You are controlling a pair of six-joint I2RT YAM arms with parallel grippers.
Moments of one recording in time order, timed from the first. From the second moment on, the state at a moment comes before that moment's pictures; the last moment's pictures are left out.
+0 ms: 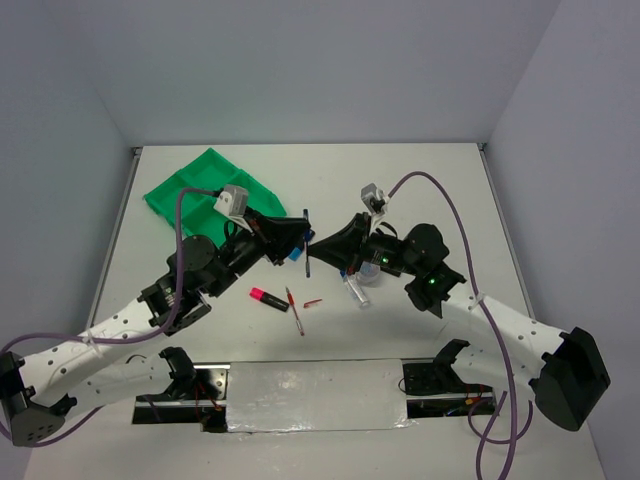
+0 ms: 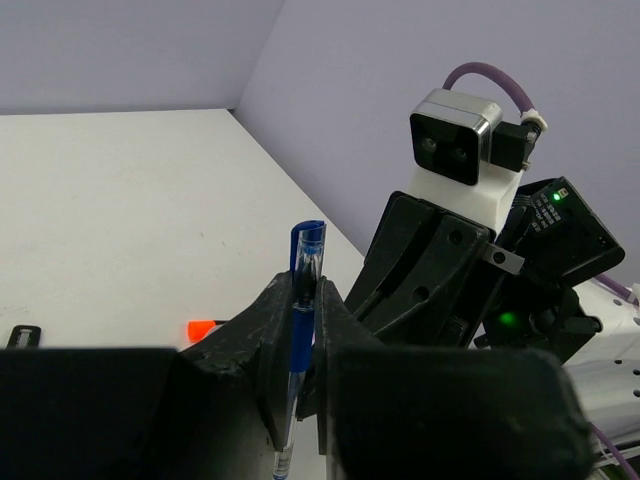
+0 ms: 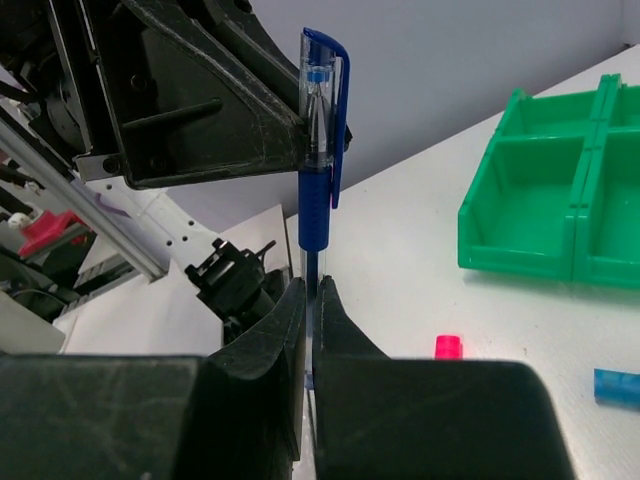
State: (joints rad) left arm -0.91 0.89 0.82 0.19 -0.15 -0.52; right arm 0.70 1.02 0.63 0.62 -0.59 0.56
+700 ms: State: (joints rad) left arm -0.92 0.85 0.81 0.12 -0.06 -0.50; right arm 0.71 0.98 0.63 0.66 -0.59 0.53
